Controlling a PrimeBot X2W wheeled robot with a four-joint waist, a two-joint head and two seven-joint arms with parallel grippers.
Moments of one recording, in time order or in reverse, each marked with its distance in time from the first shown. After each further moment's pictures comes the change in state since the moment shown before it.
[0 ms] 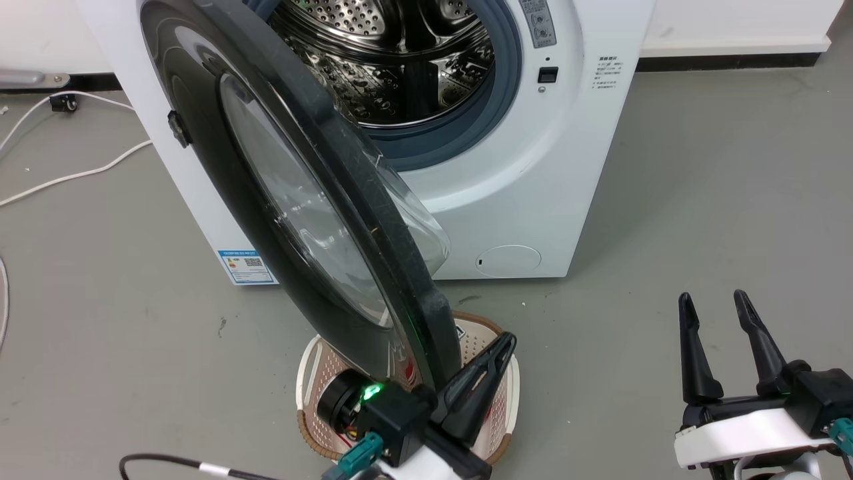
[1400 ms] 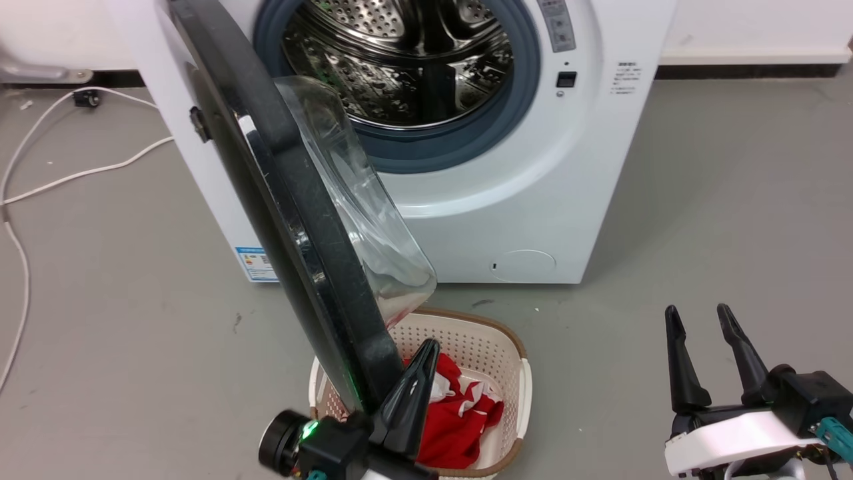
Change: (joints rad) left arm 0.069 0.014 0.091 0.037 0.026 0.167 -0.119; right arm -0.003 0.000 0.022 0.049 0.052 0.000 0.021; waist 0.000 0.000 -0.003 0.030
